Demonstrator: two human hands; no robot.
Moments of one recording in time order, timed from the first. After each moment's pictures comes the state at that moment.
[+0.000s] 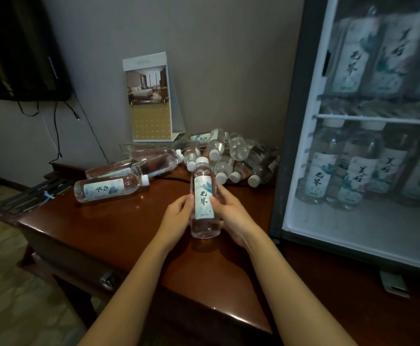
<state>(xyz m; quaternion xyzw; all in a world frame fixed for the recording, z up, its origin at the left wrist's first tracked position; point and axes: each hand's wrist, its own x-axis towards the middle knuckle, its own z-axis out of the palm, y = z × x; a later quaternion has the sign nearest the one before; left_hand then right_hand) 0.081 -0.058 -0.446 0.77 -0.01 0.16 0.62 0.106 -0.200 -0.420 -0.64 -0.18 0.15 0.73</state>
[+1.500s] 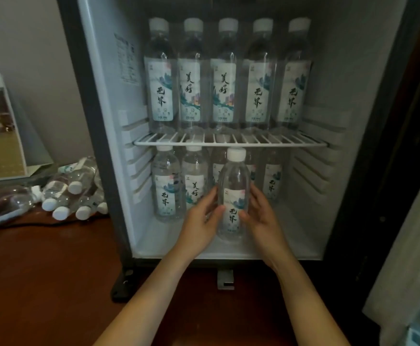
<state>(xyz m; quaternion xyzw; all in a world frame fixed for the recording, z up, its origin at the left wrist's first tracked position) 0.107 -0.365 -0.401 0.71 -0.32 0.10 0.62 0.068 -0.507 -0.401 -0.67 -0.12 -0.20 0.70</state>
